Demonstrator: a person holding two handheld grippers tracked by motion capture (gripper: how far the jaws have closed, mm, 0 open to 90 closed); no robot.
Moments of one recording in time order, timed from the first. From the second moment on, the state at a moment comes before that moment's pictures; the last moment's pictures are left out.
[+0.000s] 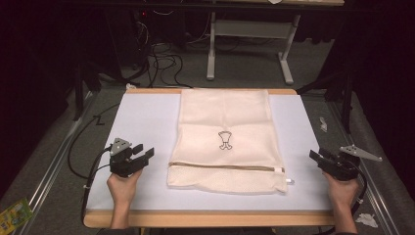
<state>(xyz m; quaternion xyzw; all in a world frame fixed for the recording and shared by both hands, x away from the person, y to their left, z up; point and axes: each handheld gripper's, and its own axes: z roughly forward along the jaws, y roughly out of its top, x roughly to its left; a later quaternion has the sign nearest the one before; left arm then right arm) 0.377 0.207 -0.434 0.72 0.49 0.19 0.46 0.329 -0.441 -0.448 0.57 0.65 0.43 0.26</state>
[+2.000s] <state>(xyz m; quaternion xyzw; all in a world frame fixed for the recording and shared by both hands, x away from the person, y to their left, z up) 0.408 0.196 -0.474 0.71 0.52 0.22 0.42 0.345 -0.433 -0.471 0.60 0.66 0.37 0.27</state>
